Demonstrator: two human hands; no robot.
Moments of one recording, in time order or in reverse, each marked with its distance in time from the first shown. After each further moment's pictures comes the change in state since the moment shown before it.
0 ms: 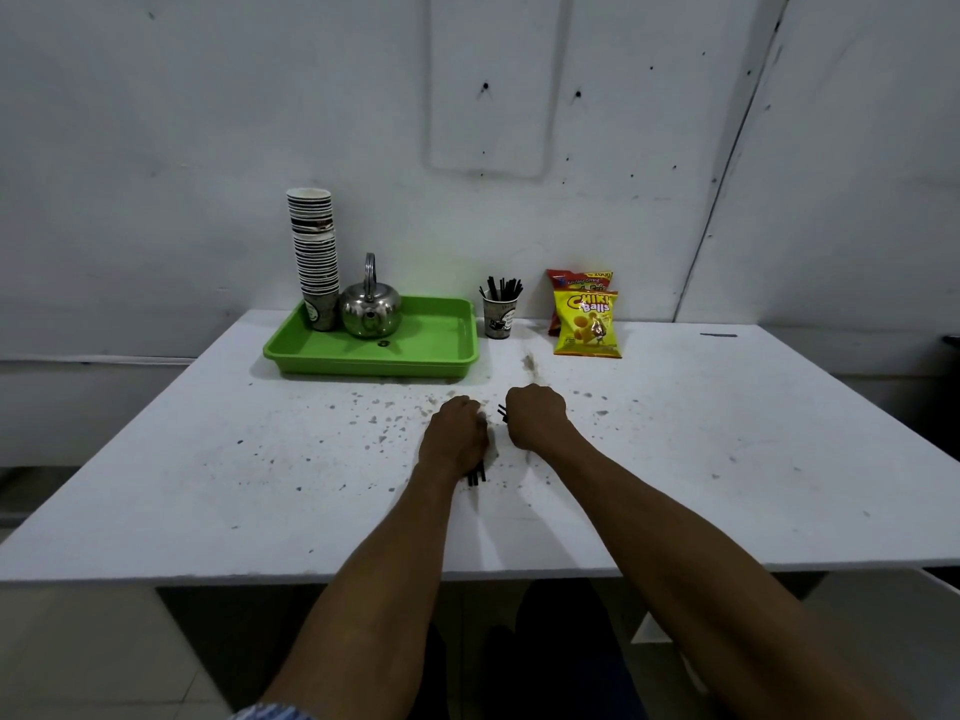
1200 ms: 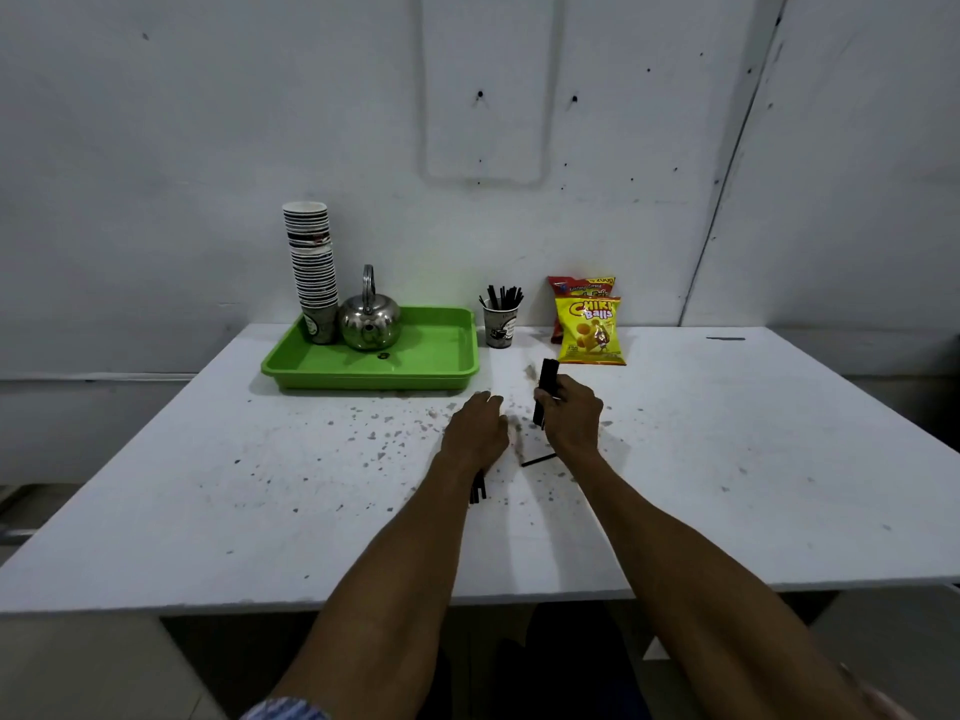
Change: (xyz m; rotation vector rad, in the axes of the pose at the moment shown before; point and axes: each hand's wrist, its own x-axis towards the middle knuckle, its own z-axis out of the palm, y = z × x) left_hand 0.029 0.027 -0.003 -0.033 -0.169 -0.035; right_hand 0.029 0.044 0.043 1.035 0.600 0.275
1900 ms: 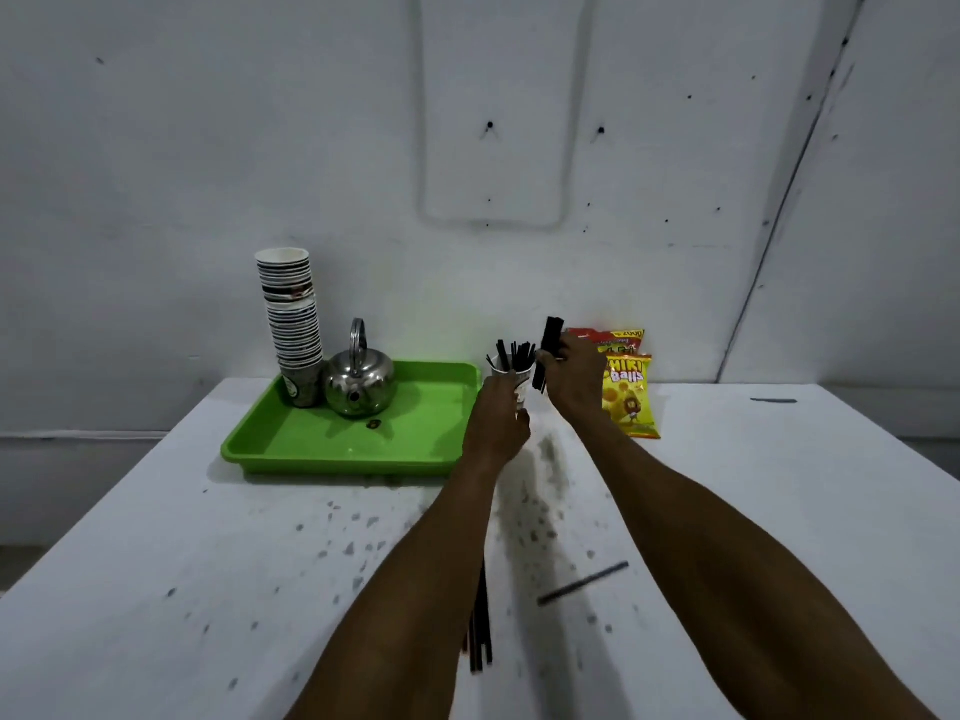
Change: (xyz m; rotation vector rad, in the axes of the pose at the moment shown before) left_hand 0.163 -0.003 -0.017 -0.309 0.290 0.040; right_hand 0.184 -0.040 0.061 0.059 0.002 -0.094
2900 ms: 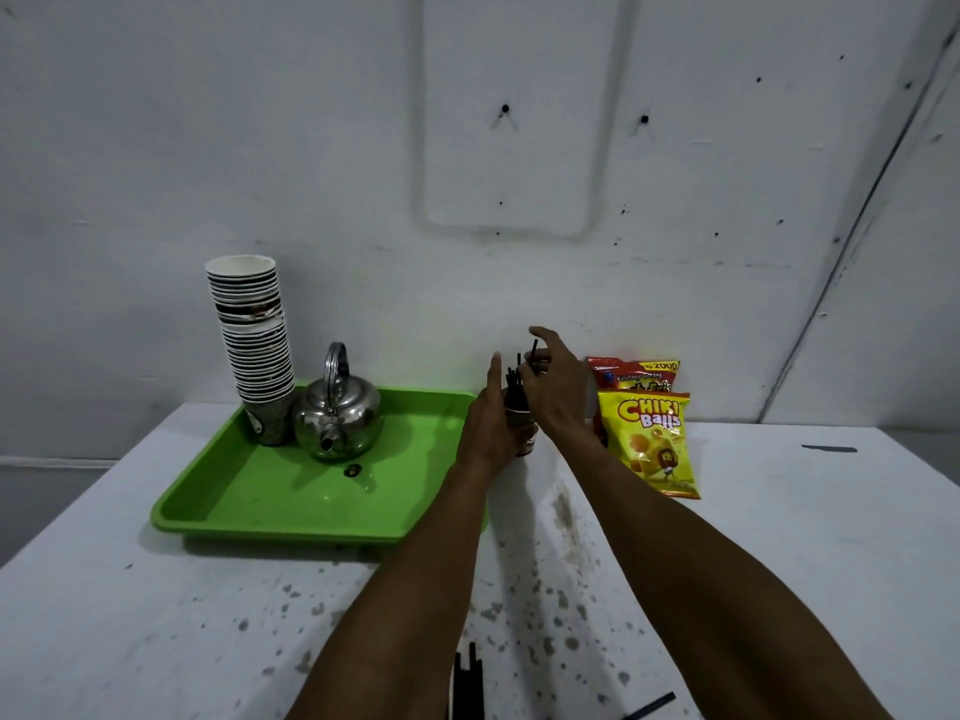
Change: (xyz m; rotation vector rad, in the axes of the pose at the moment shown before) left_hand 0.090 -0.054 0.027 -0.193 -0.018 -0.107; right_hand 0.060 0.025 0.076 0.023 -0.051 -0.086
